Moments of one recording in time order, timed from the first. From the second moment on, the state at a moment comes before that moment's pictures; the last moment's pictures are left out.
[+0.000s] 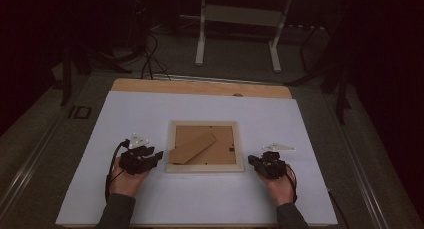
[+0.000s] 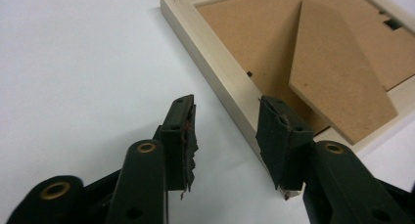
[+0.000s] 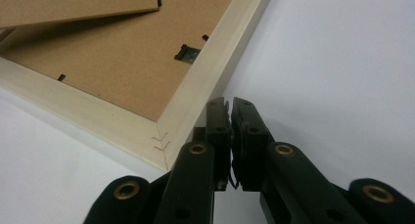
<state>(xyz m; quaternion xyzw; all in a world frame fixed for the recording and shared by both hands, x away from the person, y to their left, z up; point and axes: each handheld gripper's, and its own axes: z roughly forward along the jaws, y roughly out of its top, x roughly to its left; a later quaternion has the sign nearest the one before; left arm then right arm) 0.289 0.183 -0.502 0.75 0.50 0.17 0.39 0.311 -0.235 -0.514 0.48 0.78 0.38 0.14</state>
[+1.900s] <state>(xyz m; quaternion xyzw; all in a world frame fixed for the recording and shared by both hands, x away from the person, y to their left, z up) 0.320 0.137 -0.464 0.80 0.43 0.10 0.40 0.317 -0.246 -0.511 0.48 0.77 0.40 0.12</state>
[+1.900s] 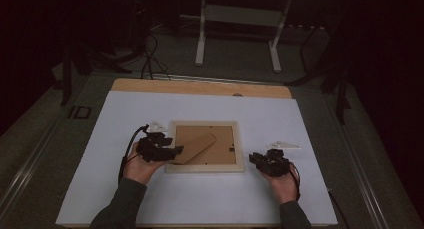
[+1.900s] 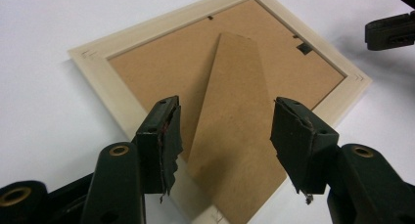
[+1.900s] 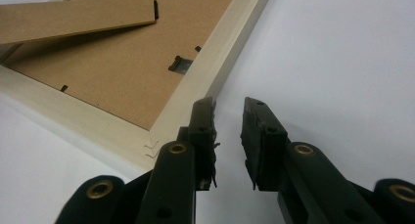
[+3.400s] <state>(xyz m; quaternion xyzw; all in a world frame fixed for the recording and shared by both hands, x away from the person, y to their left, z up) 0.380 0.086 -0.499 0.86 0.39 0.01 0.32 0.317 -0.246 -0.515 0.48 0.77 0.40 0.12</state>
